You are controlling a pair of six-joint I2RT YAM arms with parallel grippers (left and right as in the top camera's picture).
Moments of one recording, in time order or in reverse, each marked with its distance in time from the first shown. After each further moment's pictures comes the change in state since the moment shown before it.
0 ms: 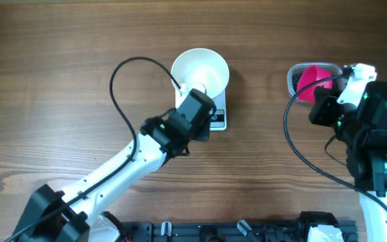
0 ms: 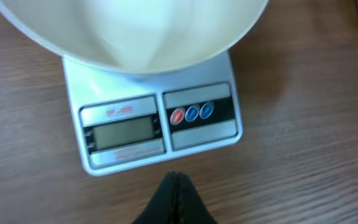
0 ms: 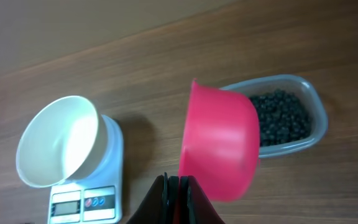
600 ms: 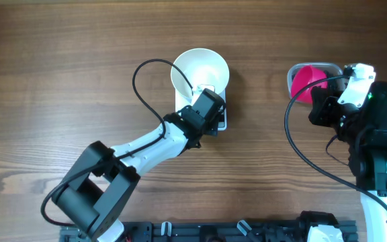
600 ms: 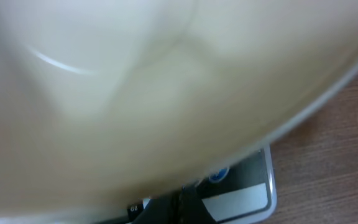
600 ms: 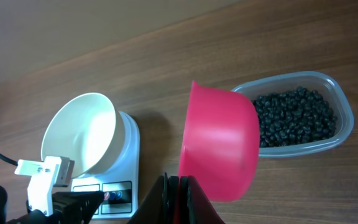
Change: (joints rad) left arm -0.001 0.286 -0.008 0.287 -0.022 0.000; right arm -0.026 0.000 0.000 0.000 -0.082 0.006
